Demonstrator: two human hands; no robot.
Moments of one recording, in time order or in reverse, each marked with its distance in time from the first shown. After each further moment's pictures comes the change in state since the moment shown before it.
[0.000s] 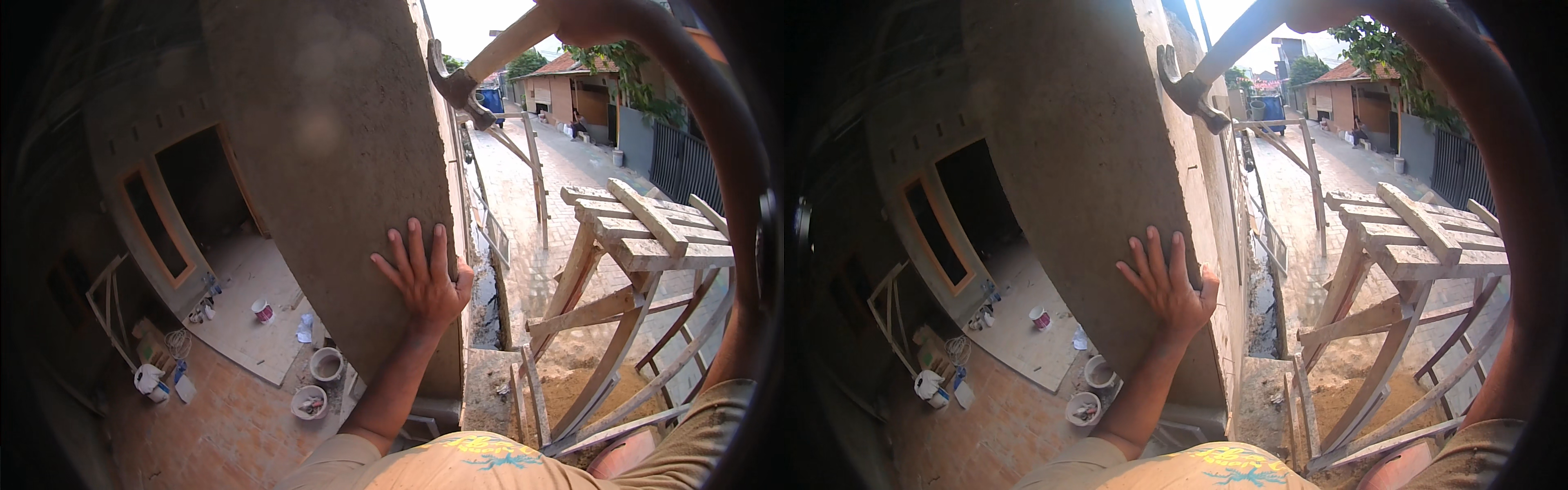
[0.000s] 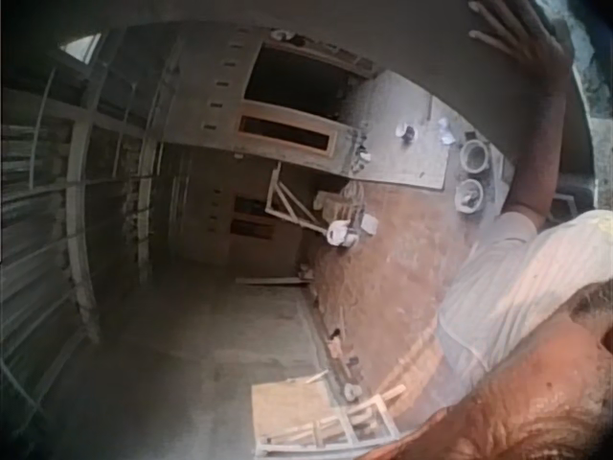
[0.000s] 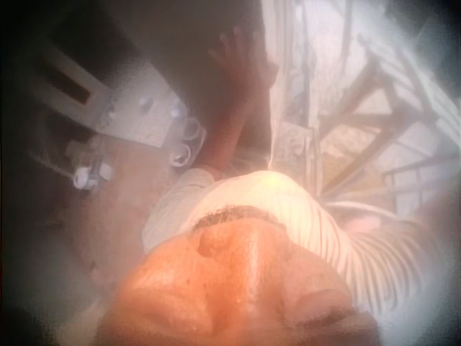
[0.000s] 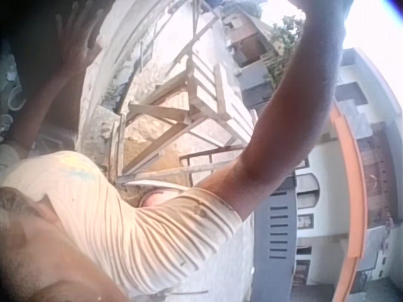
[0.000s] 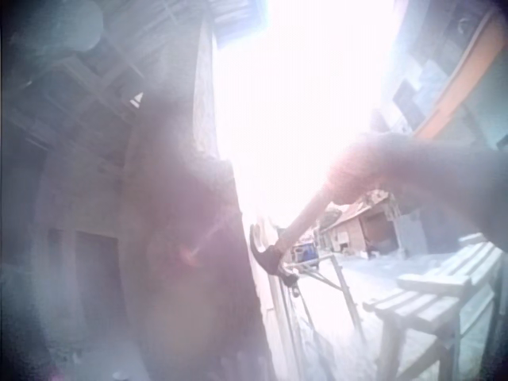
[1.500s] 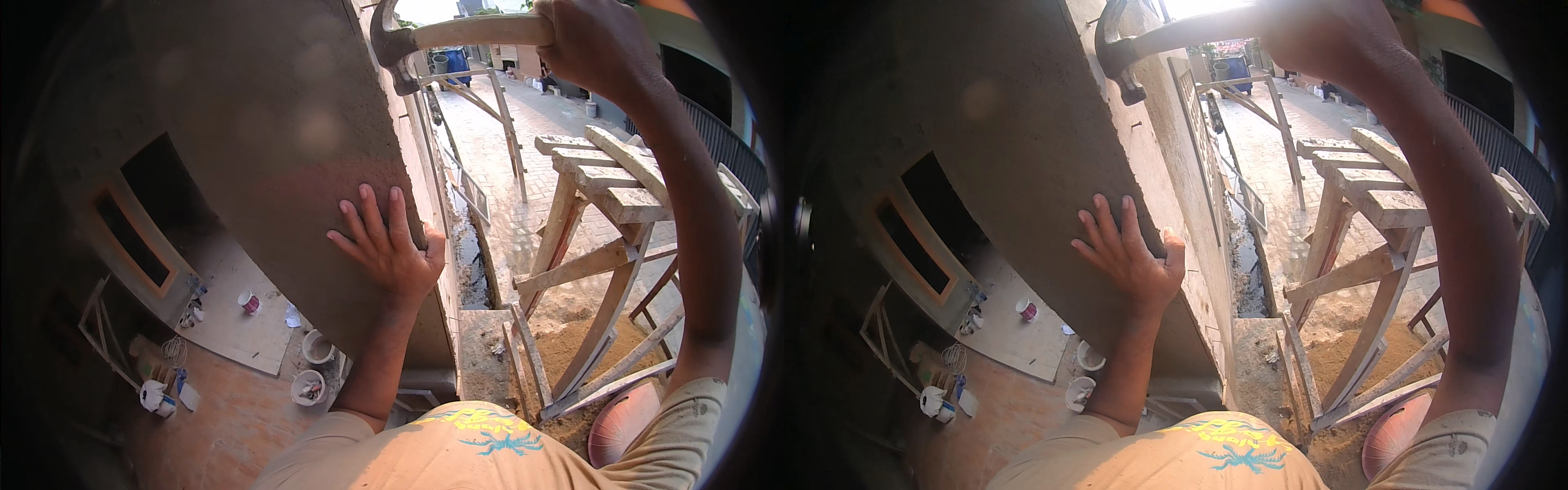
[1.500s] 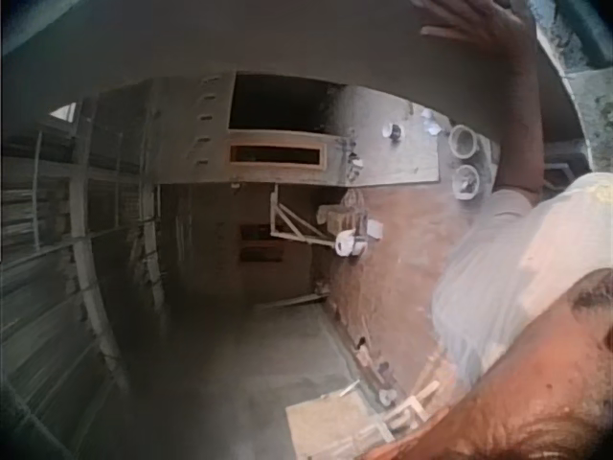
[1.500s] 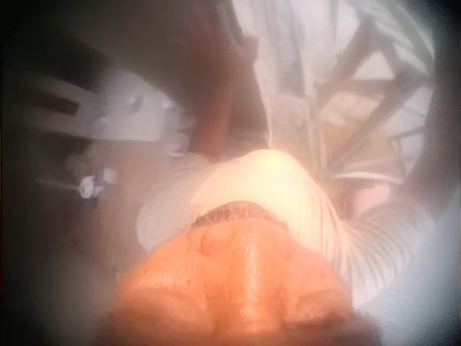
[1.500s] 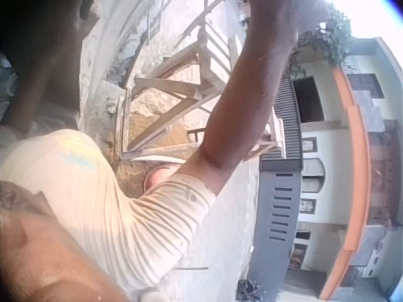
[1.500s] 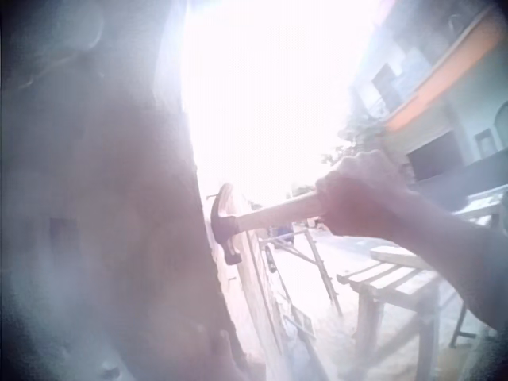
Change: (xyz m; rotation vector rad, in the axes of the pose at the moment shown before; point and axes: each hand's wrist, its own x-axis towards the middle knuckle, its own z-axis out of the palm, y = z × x) left_hand 0.005 -0.002 0.002 0.046 -0.015 0.053; right_hand -0.062 -0.046 0.089 0.311 0.412 0.173
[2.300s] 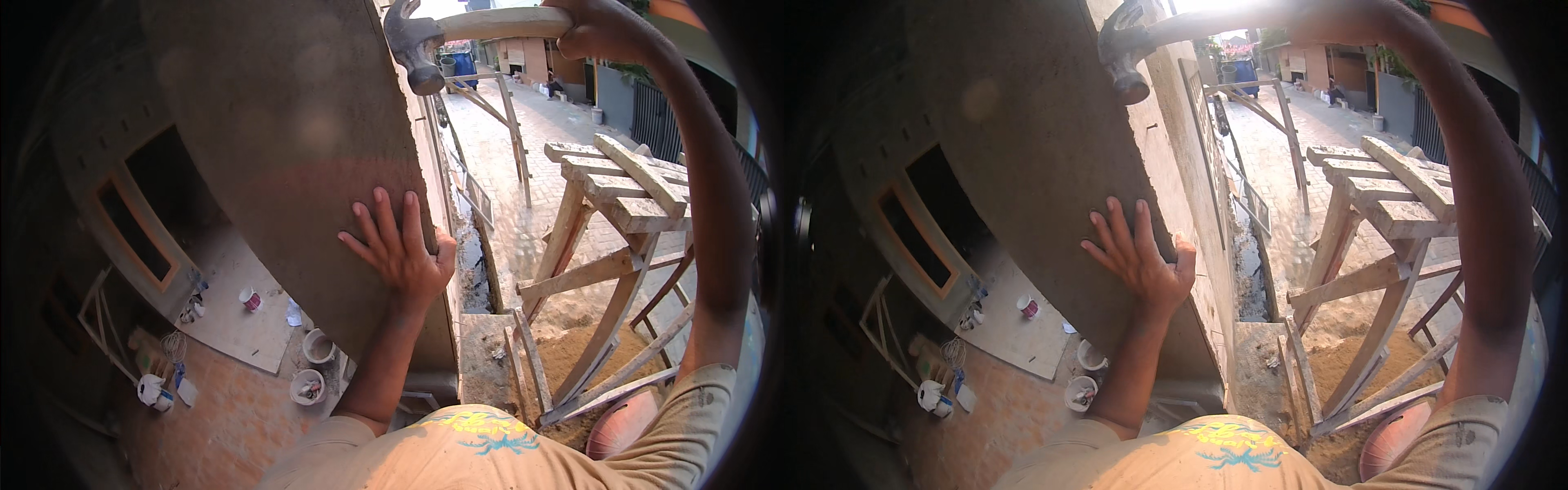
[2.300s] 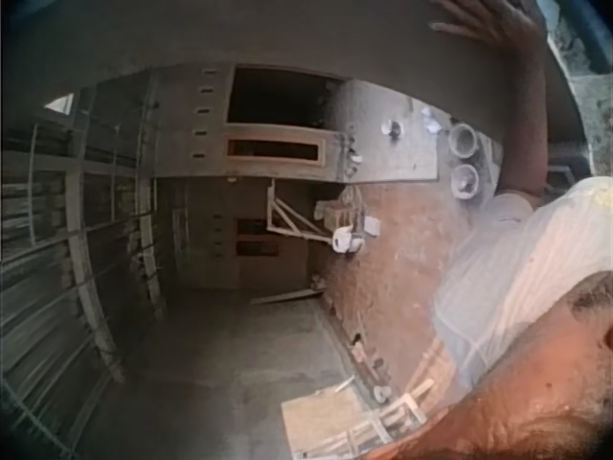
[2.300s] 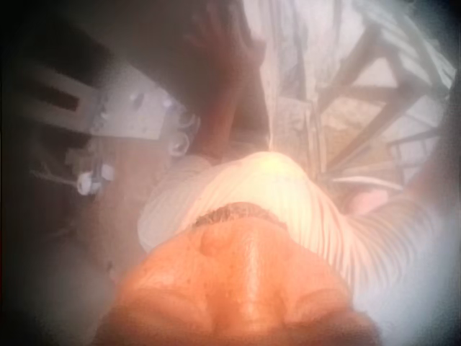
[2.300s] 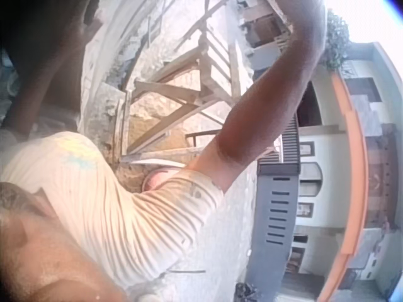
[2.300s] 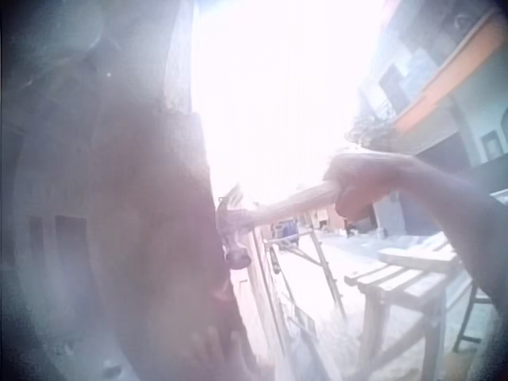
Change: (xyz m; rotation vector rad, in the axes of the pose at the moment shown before) left_hand -0.009 -0.015 -0.004 0.016 -0.031 -0.006; right_hand 0.044 0.013 0.007 0.493 -0.470 -0.108
